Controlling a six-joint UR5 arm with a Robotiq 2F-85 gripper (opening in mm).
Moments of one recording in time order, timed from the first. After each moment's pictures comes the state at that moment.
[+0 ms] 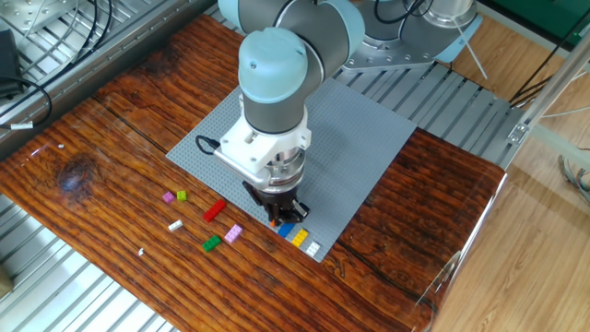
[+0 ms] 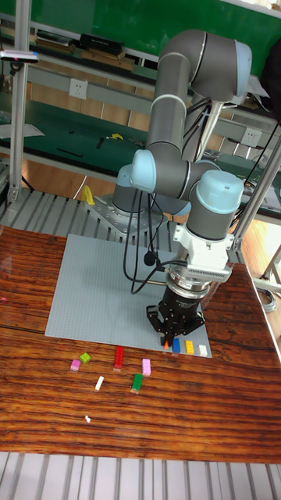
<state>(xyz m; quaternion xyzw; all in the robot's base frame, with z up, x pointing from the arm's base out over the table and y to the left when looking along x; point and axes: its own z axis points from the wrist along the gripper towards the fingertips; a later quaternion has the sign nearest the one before) 0.544 0.121 0.006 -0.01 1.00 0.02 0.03</state>
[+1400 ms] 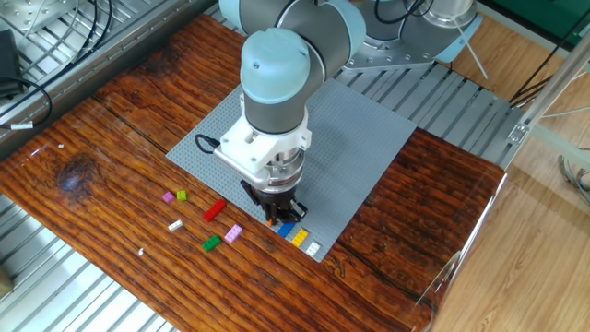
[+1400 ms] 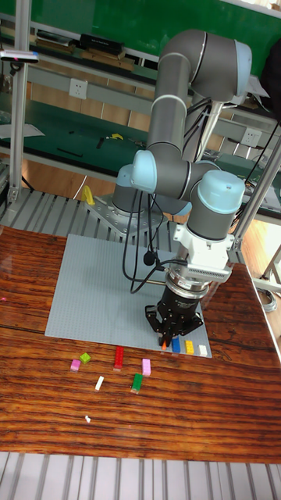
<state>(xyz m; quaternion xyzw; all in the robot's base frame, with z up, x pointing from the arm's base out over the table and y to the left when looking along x) 0.547 0.115 0.006 -0.01 1.00 0.01 0.04</state>
